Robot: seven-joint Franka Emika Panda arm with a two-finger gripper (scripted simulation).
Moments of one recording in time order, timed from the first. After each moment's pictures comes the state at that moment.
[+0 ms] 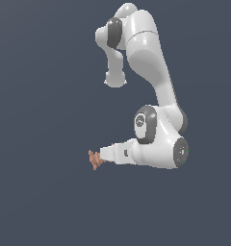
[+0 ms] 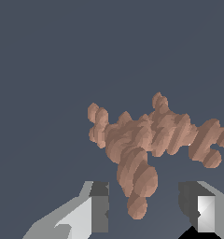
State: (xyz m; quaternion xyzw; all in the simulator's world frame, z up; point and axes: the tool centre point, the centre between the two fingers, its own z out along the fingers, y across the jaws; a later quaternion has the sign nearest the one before) arm 0.063 0.003 0.113 0.93 0.11 -0.23 0.27
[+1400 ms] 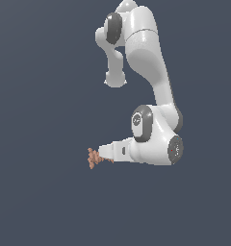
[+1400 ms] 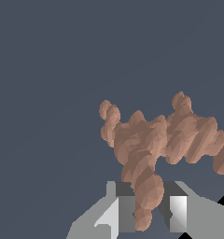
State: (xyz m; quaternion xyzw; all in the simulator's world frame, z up) arm 0.051 -0.002 0.104 0.93 0.11 -0.23 0.27
